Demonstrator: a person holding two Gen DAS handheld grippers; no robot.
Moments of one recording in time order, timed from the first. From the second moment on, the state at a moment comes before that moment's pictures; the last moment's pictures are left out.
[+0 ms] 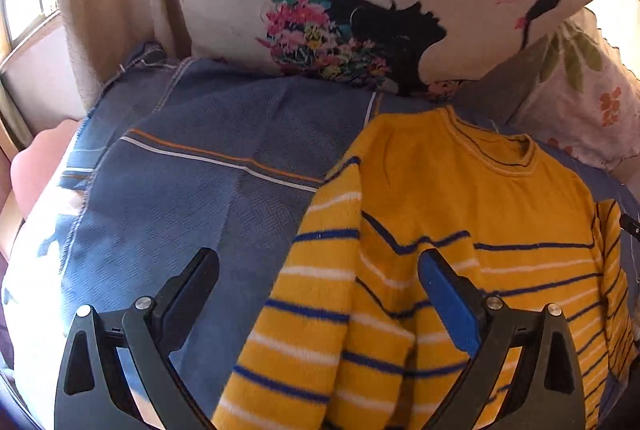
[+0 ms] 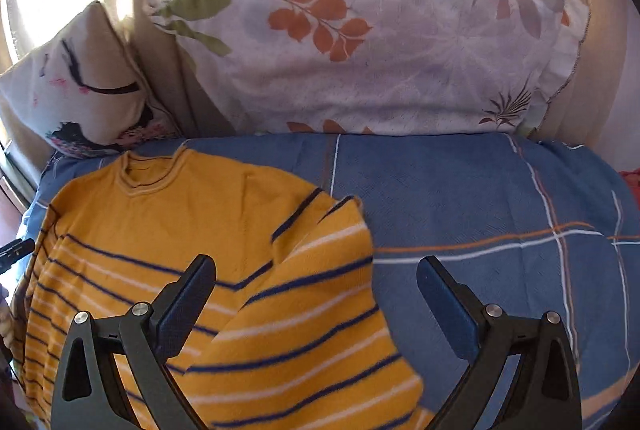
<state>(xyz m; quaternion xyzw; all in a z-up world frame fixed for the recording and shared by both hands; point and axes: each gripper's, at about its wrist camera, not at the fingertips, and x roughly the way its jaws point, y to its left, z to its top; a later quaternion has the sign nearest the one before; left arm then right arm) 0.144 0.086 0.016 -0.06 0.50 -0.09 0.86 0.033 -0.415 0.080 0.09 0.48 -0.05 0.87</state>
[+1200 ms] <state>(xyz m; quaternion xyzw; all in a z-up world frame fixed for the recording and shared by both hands) 0.134 0.013 0.140 0.02 0.47 -0.01 0.88 0.048 -0.402 0.144 0.09 0.38 -0.07 0.92</state>
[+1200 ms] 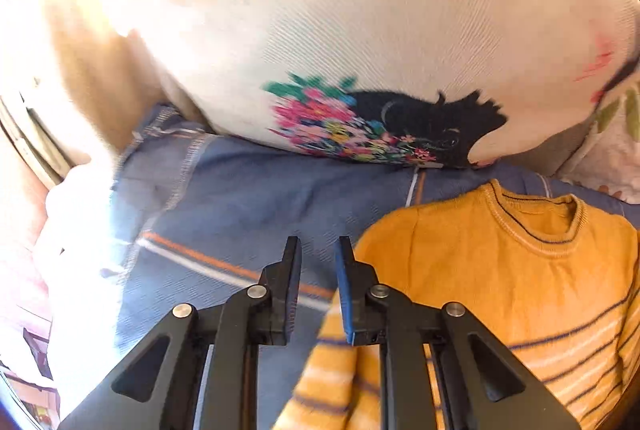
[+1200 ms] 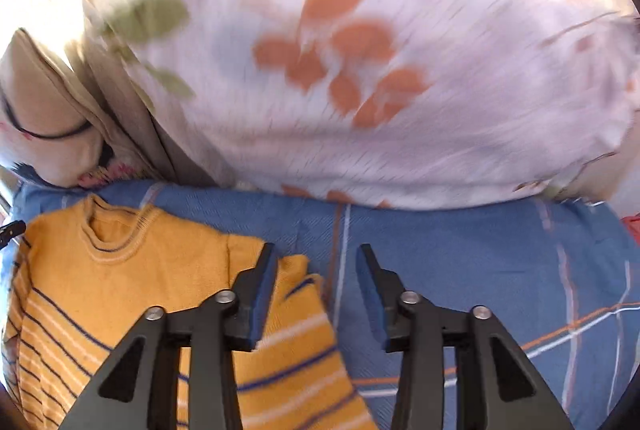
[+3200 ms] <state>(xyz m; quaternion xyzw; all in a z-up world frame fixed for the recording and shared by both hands) -0.096 0.058 0.120 -0.12 0.38 -0.11 0.91 -0.242 -0.486 0.110 0.27 0.34 -0.17 0.88</state>
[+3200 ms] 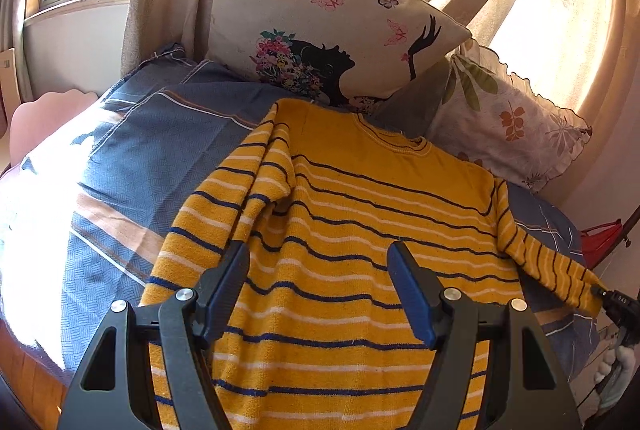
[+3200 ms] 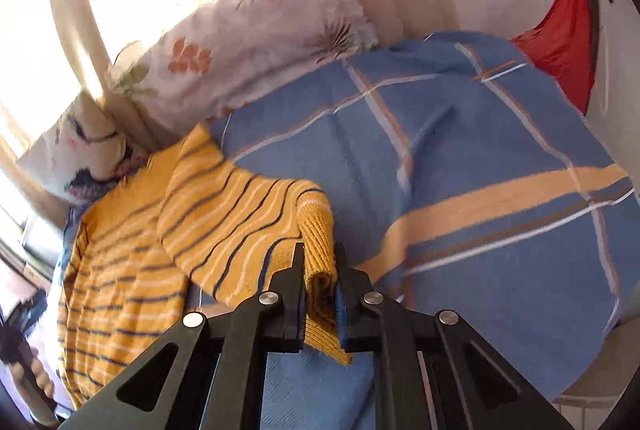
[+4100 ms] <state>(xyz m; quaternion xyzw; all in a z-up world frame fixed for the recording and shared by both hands) -0.100 0.139 0.104 -0.16 0.38 -0.01 0.91 0.082 -0.165 0.108 0.21 0.44 0.19 0.85</state>
